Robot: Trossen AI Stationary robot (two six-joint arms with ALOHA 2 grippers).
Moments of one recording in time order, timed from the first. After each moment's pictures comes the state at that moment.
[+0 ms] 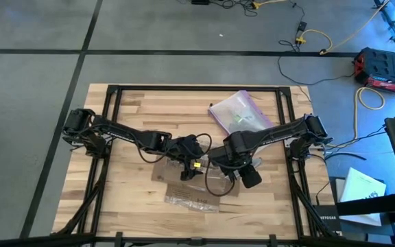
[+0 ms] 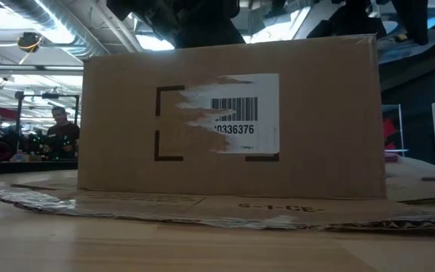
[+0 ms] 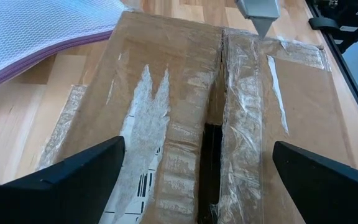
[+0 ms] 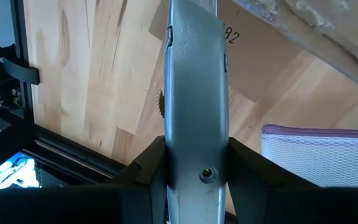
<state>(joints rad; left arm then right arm) -0.14 1.72 1.14 -0.12 -0.01 -0.14 0.24 1.83 1.64 -1.57 -0.26 -0.15</state>
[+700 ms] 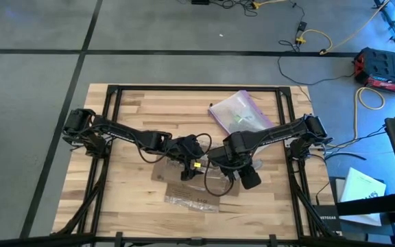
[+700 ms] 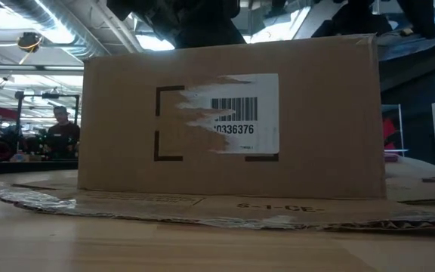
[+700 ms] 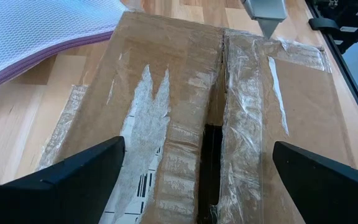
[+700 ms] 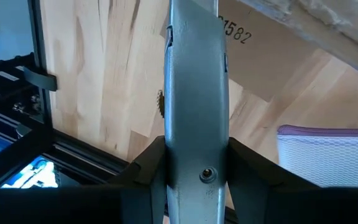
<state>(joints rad) -0.14 1.72 1.14 -0.12 -0.01 -0.14 0.24 1.83 1.64 -1.57 -0.31 -0.11</state>
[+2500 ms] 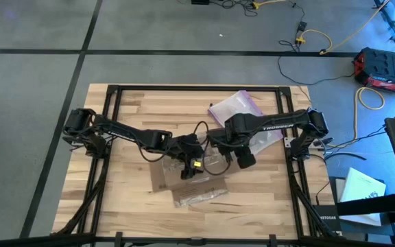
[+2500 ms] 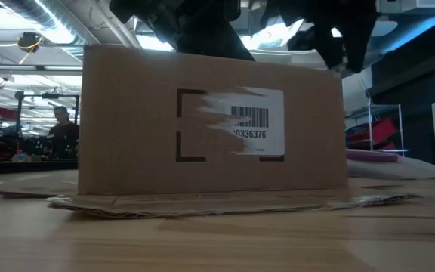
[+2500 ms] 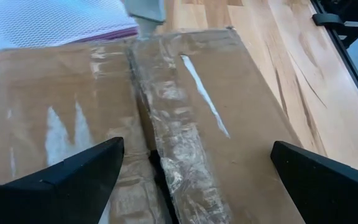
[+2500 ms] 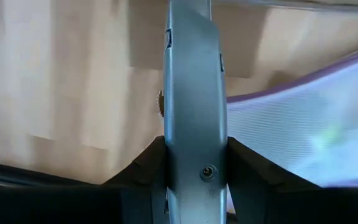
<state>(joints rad) -0.14 1.72 1.14 -0.11 0.00 -0.11 0.08 1.78 1.64 -1.56 0.01 -0.22</state>
